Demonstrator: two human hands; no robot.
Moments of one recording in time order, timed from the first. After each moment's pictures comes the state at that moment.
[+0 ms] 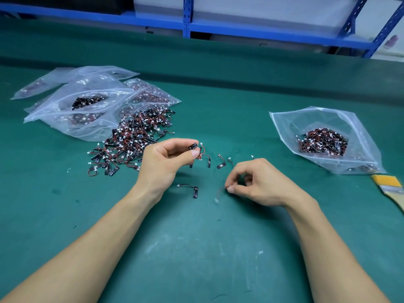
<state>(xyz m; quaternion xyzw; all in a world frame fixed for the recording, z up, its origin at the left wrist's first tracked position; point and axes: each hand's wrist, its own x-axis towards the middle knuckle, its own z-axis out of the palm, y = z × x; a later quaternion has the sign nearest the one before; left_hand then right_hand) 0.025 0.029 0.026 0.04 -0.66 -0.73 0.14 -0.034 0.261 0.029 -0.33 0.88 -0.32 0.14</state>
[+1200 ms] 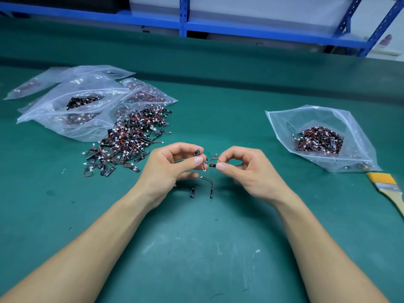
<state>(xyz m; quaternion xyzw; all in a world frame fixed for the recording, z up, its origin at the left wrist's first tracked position) 0.032 0.034 0.029 0.02 -0.61 -0.79 0.01 -0.023 0.239 0.035 -0.25 0.78 -0.56 0.13</state>
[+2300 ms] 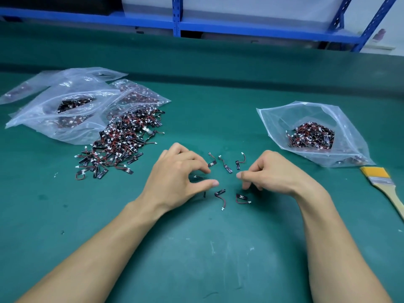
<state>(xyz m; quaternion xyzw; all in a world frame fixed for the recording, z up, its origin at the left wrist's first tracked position) 0.024 0.050 0.009 -0.15 -0.93 -0.27 0.21 -0.041 0.288 0.049 -0.15 0.93 -0.27 0.18</state>
